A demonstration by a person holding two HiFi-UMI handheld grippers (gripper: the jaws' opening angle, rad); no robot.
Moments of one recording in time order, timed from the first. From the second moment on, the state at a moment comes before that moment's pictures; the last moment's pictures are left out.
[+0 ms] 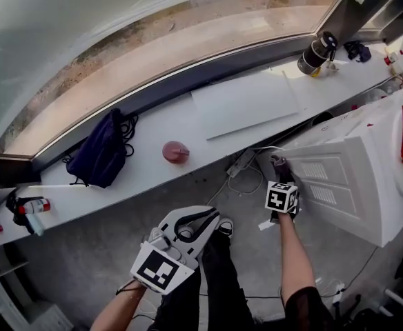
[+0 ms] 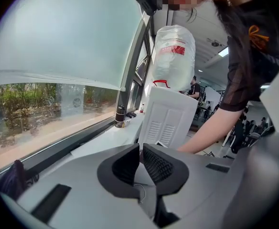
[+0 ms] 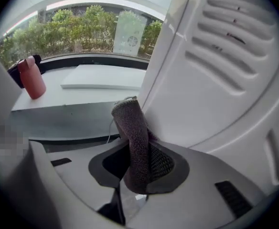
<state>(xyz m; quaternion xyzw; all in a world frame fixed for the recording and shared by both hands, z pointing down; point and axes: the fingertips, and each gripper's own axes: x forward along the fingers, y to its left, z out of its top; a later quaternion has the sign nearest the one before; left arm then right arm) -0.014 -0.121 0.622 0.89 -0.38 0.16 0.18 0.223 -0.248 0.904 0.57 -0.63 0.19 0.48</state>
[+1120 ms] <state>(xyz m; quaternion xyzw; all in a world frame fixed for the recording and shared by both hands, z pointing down) 0.040 -0.091 0.474 0.94 -0.28 0.15 0.10 0.230 -0.149 0.469 0.60 -0.73 0.10 0.30</state>
